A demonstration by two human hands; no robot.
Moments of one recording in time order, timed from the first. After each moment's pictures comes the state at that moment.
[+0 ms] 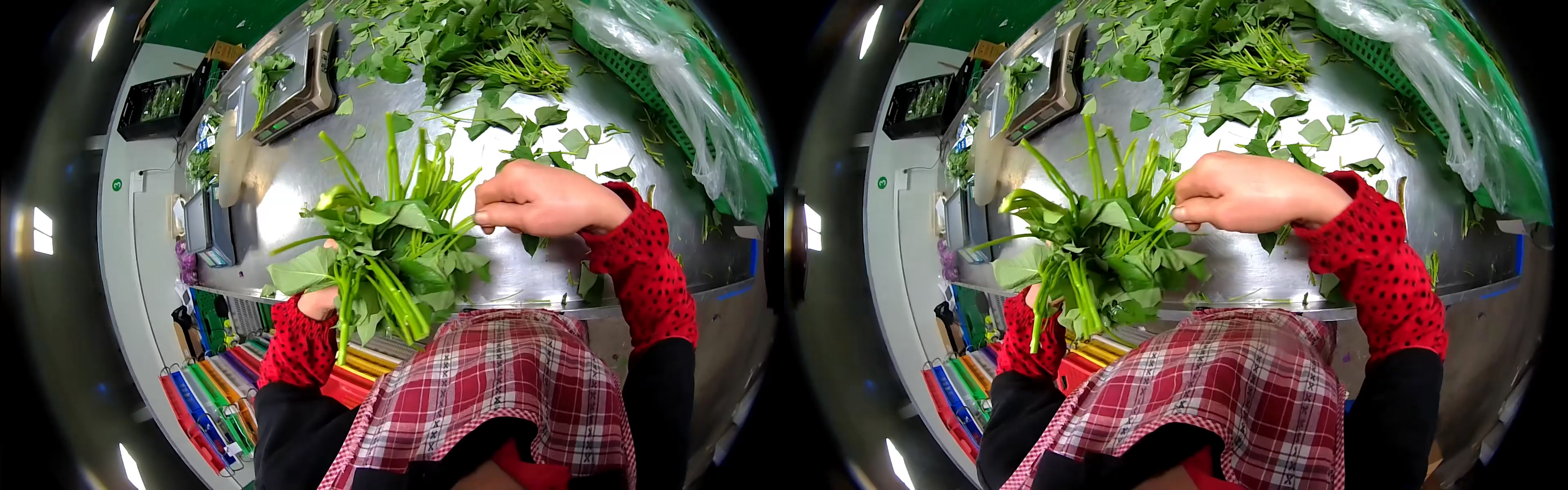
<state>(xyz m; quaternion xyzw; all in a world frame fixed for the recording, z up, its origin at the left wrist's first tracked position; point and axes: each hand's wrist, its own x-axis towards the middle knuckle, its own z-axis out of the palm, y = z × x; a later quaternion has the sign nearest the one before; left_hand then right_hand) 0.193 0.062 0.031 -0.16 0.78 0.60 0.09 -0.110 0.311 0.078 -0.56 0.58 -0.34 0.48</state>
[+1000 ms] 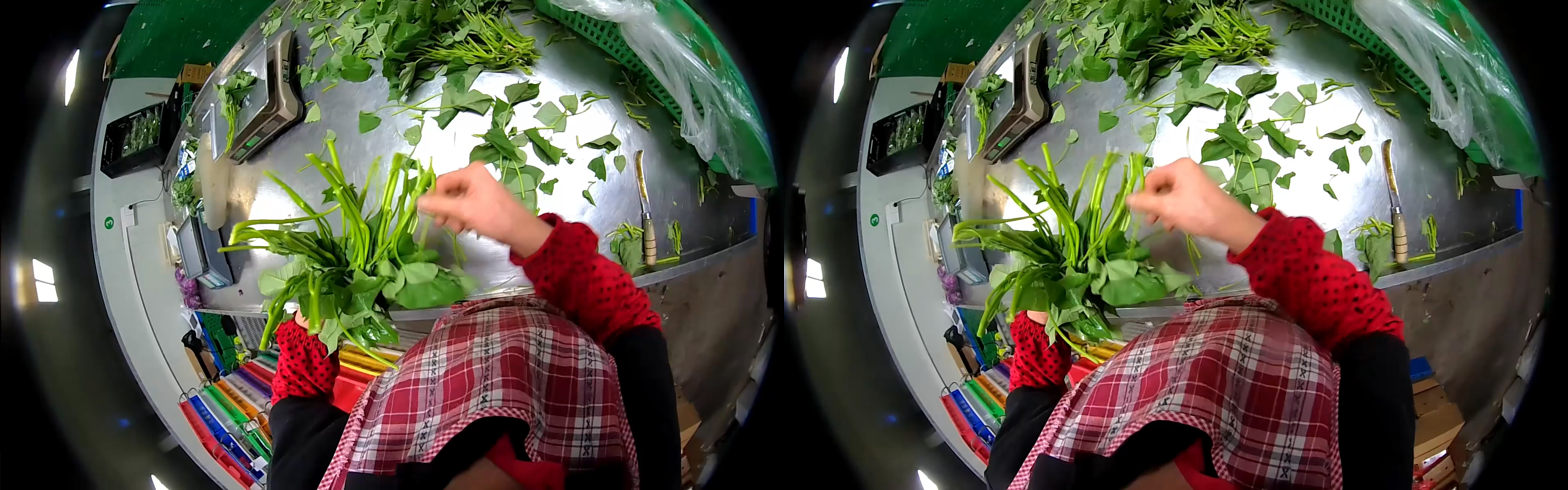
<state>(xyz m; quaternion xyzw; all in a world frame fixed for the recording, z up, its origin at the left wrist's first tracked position) 0.201 0.065 0.023 -0.35 0.51 0.79 0.03 -0.053 0.295 0.003 -0.20 0.55 -0.63 0.51</state>
